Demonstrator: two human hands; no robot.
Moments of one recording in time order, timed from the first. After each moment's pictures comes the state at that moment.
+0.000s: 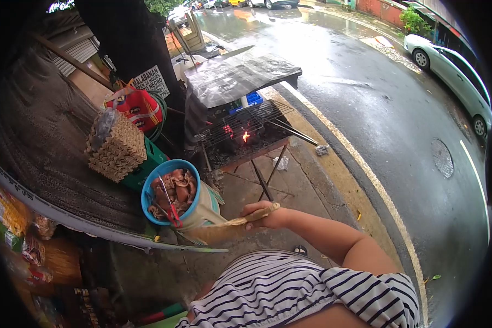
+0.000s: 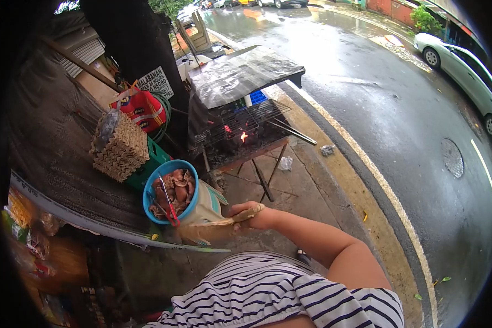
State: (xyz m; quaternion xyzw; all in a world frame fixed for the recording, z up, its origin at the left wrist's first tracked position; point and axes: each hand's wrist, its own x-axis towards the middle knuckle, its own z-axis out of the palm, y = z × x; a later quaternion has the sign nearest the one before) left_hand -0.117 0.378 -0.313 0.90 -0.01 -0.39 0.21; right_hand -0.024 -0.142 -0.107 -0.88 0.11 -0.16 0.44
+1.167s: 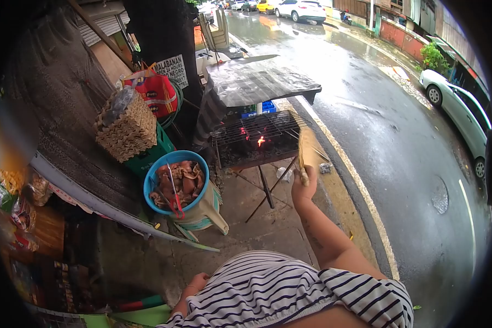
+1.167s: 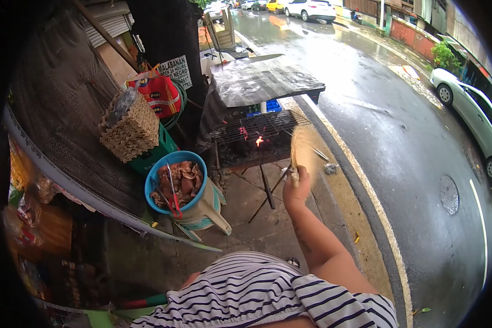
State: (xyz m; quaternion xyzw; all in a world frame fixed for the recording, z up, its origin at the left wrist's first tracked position) left_hand -0.116 0.368 -0.280 0.88 0.05 -0.39 0.26; right_hand -0.013 -0.132 -0.159 -0.75 0.17 -0.37 0.52
